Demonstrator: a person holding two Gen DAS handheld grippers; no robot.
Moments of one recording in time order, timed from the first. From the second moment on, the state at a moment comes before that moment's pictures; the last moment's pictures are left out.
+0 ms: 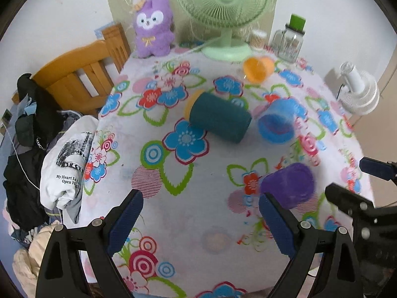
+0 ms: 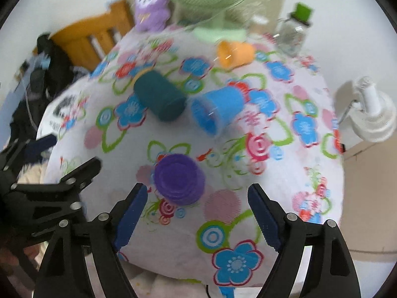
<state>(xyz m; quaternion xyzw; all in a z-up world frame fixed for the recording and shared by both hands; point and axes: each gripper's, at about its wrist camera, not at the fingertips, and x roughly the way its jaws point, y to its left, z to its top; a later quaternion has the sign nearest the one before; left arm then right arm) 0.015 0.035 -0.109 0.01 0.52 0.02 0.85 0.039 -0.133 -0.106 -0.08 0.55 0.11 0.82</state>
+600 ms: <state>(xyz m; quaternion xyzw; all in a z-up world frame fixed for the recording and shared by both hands) -0.029 0.012 -0.056 -0.03 0.46 0.03 0.89 -0.007 -0.193 -0.061 0.00 0.48 0.00 0.88</state>
